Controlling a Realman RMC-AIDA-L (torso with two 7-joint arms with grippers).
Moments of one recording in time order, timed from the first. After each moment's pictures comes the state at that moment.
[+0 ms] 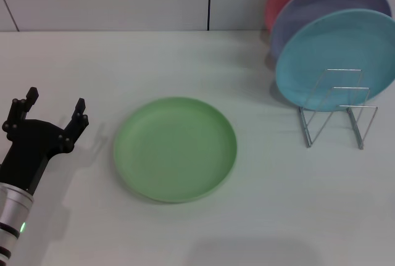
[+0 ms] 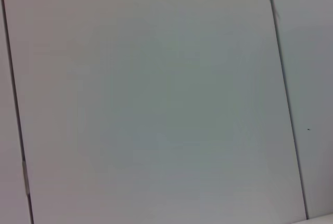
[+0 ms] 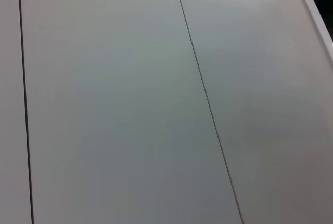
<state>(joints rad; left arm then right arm) -0.23 -2.08 -0.75 -0.39 2.35 1.19 0.13 0.16 2.08 -0.22 0.19 -0.66 -1.81 0.23</state>
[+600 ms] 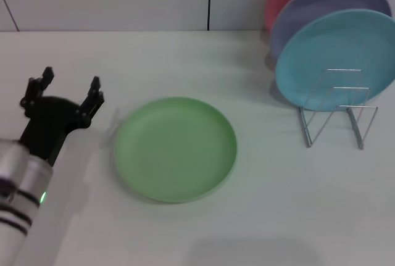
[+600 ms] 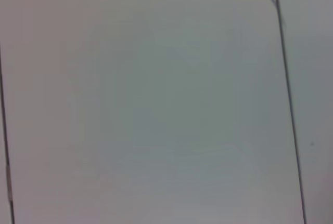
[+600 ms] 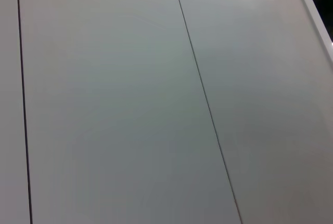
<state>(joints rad) -0.22 -2.06 -0.82 -0.61 2.35 1.00 0.23 0.16 2.08 -0.22 0.19 -0.66 -1.80 0.23</state>
